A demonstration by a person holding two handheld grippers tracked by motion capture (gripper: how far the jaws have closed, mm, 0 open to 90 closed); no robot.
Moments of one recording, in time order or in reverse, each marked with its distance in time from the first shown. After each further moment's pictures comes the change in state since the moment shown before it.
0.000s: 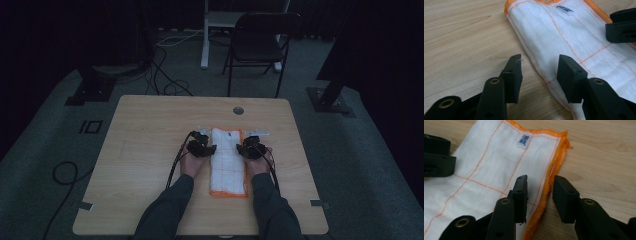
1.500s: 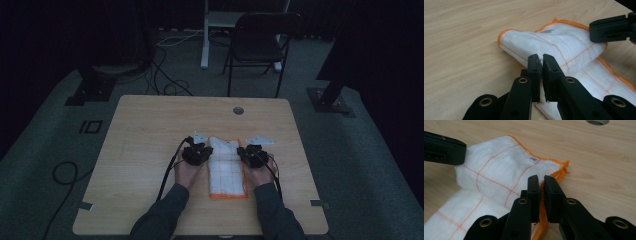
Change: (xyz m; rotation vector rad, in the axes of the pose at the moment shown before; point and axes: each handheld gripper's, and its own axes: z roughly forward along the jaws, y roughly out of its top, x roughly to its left) left arm -0.020 -0.019 -0.057 -0.087 -0.080 0.064; right arm 0.024 -0.014 -0.049 -0.088 0.074 -0.085
